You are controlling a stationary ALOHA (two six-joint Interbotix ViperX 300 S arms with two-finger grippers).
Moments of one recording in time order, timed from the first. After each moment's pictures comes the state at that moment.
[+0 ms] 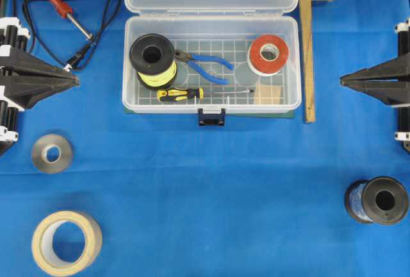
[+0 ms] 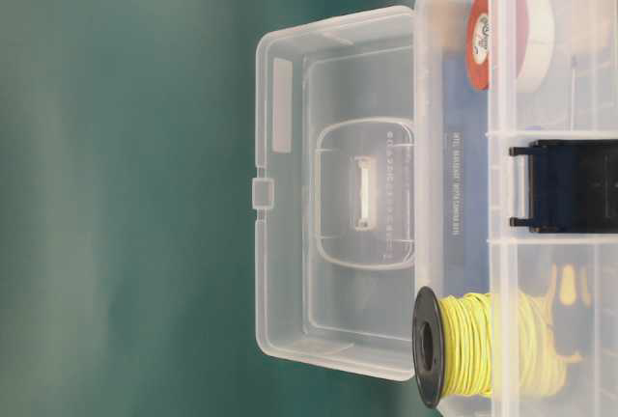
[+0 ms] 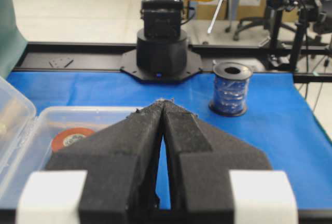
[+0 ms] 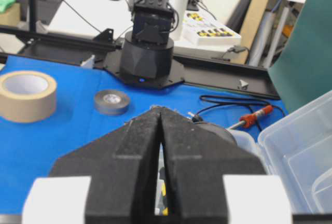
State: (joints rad) left arm 0.00 -0.97 1.18 0.00 -0.29 0.00; right arm 0.00 -0.96 1.17 0.00 -0.29 0.00
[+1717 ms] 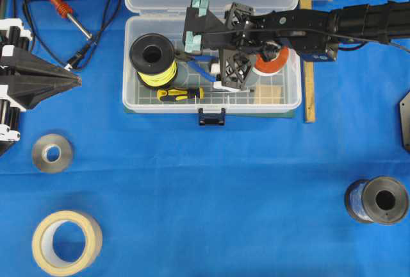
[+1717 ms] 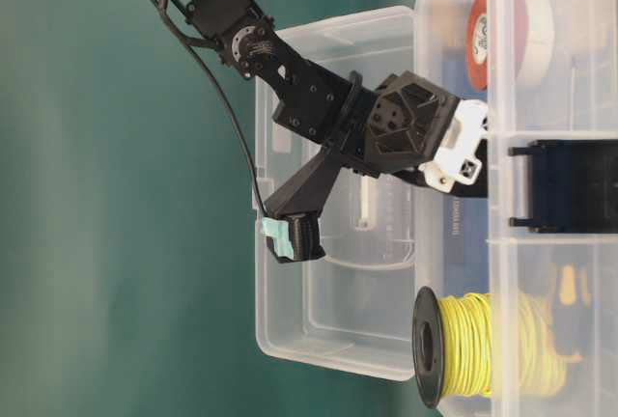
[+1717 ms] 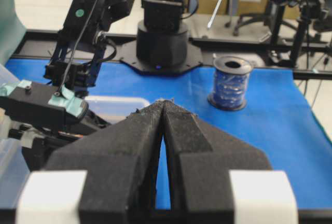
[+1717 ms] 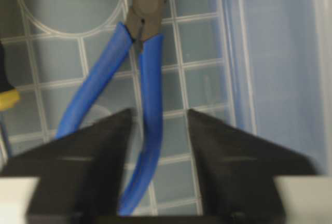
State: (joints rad) left arm 0.00 -0.96 1.19 -0.04 -0.29 0.00; right arm -0.29 0.32 0.34 -0.03 0.37 0.03
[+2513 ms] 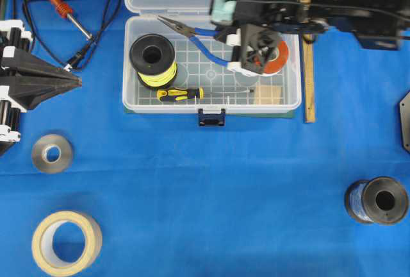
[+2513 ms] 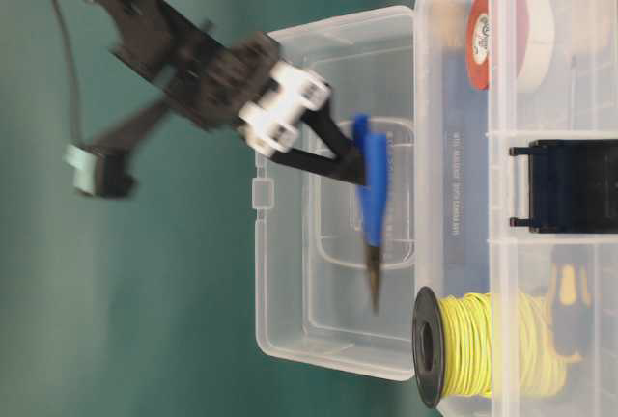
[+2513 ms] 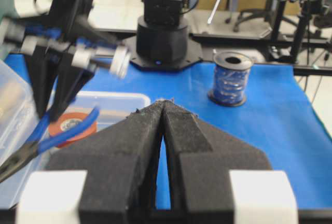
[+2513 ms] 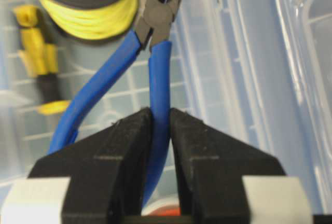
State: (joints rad) left arm 0.00 -0.96 1.20 -0.04 -0.28 0.00; right arm -0.26 -0.02 0.42 -0.03 0.40 0.07
